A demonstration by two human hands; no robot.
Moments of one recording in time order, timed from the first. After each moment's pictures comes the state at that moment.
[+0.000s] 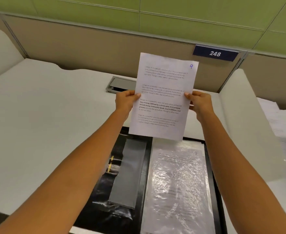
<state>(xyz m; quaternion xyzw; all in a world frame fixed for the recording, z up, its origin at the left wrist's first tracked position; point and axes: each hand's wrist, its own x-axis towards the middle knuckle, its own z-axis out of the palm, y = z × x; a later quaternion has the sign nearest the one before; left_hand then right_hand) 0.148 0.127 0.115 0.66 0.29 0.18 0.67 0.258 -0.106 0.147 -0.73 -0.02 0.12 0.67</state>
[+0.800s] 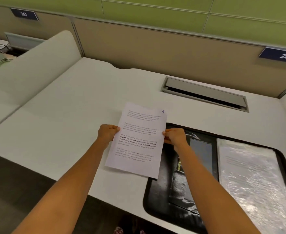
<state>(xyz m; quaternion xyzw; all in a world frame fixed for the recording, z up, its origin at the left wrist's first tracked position) -0.114 0.380 0.024 0.65 0.48 0.09 0.58 0.041 0.154 0.020 -0.74 0.07 0.31 0.59</state>
